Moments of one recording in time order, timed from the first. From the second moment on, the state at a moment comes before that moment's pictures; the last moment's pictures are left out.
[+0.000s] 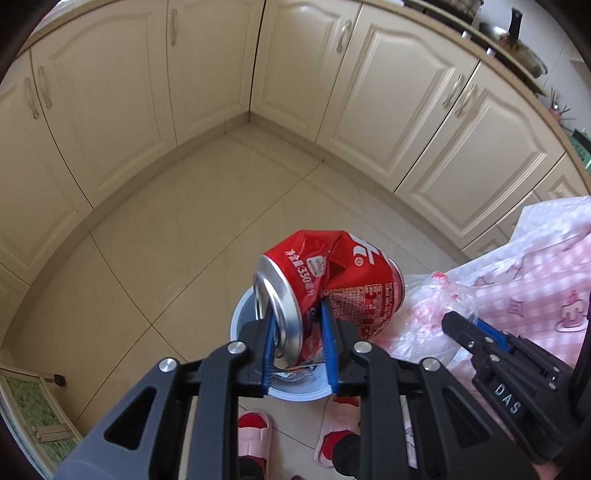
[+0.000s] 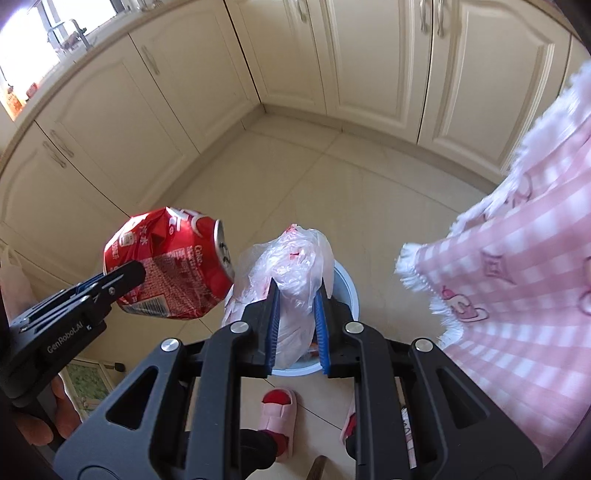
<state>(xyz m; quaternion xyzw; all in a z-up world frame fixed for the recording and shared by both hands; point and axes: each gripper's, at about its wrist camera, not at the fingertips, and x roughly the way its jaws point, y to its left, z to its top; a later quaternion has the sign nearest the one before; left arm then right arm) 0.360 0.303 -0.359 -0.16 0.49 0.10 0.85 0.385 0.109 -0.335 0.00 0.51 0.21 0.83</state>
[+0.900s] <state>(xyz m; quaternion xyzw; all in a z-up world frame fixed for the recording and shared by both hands) 0.367 0.312 -0.401 -0.18 0.53 0.10 0.82 0.405 0.106 -0.408 0.02 0.58 0.19 0.79</state>
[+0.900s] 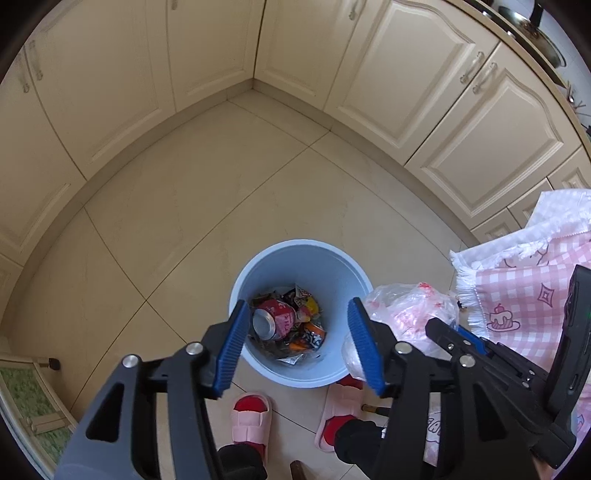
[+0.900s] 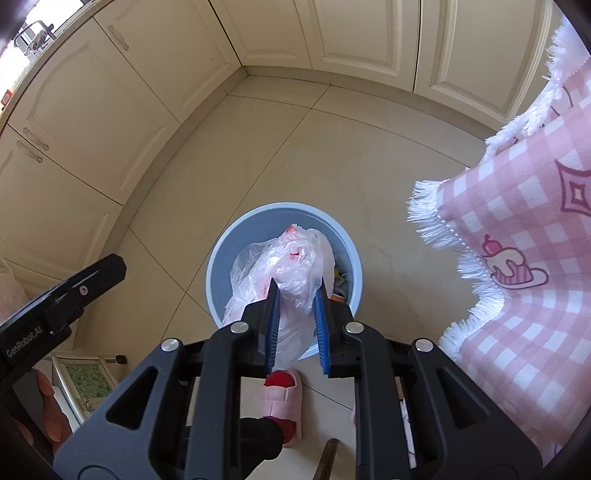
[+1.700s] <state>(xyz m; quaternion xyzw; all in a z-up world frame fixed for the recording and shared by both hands) 0.327 0.314 -0.322 -0.19 0.48 0.09 0.85 0.387 0.108 -0.340 0.04 0.52 0.22 0.82</state>
